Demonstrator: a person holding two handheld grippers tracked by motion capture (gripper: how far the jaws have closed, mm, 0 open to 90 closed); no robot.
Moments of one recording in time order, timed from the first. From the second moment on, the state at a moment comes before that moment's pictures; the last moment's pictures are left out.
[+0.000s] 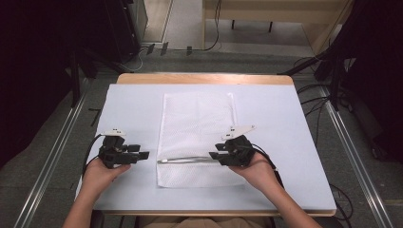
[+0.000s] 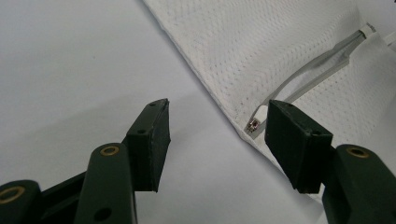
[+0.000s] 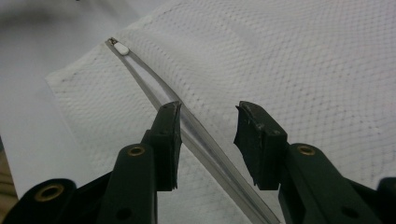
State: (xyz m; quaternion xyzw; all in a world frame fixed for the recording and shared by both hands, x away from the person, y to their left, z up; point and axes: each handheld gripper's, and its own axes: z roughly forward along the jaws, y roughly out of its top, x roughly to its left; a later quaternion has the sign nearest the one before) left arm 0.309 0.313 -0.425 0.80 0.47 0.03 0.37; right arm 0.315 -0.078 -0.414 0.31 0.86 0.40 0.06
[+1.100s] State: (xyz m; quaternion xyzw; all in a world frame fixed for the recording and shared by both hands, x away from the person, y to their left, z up) left arm 0.309 0.313 -0.425 0.80 0.47 0.04 0.37; right arm 0.326 -0.013 -0.411 0.26 0.88 0.40 0.04
